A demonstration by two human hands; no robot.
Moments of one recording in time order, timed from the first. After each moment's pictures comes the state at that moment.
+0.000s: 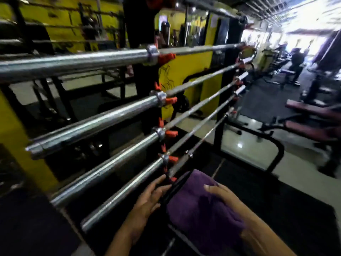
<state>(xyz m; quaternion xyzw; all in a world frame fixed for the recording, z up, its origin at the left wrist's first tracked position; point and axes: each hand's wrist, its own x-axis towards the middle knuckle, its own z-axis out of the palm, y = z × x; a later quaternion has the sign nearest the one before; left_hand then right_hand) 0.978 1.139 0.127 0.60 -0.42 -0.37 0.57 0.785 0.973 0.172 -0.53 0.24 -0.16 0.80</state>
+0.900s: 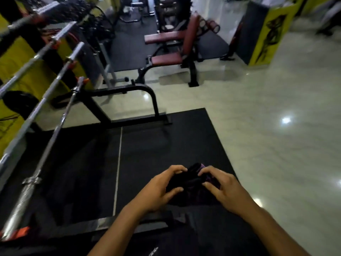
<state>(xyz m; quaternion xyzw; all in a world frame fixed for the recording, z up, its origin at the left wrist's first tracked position) 0.530 0.794 0.083 0.38 -0.81 -0.40 0.19 0.280 0.845 0.088 -0.70 0.56 -0.30 0.32</state>
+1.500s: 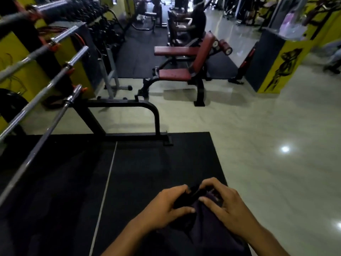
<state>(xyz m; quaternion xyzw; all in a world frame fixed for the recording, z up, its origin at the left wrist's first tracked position) 0.511 0.573 0.054 0.36 -0.79 -0.44 0.23 0.286 0.612 0.099 -0.72 0.53 -0.30 0.33</state>
